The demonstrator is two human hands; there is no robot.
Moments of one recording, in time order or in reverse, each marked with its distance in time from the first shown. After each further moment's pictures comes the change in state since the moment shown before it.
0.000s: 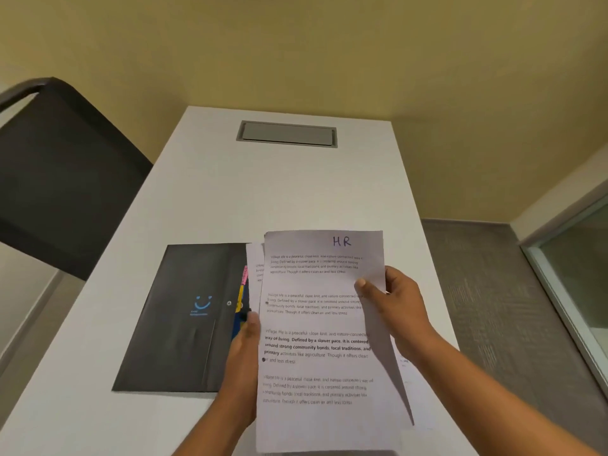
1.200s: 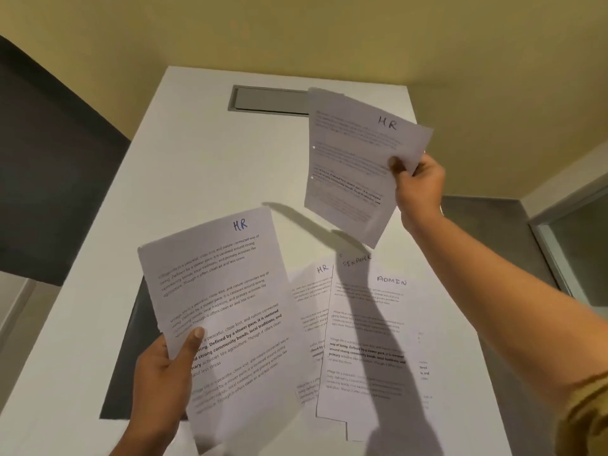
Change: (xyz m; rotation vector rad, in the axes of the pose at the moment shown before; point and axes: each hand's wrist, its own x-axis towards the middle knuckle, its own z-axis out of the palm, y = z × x) left_hand 0.056 0.036 -0.093 0.324 0.448 0.152; right_hand 0.222 -0.054 0.022 0.041 0.293 -0.265
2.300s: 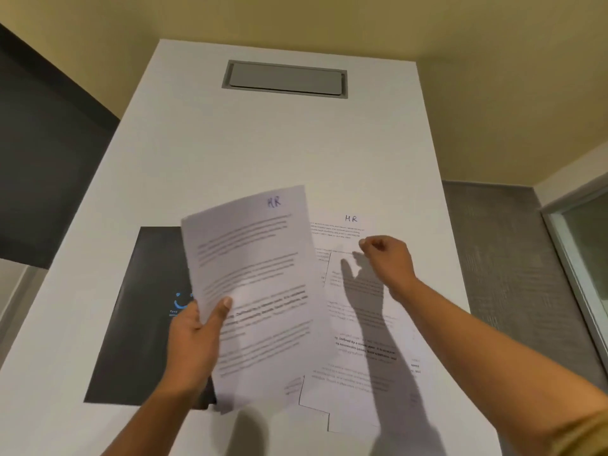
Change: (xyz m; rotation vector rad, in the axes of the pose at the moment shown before) left_hand 0.016 -0.012 0.064 -0.049 -0.073 0.027; right_hand -0.073 0.116 -0.038 -0.431 -0.253 0.418
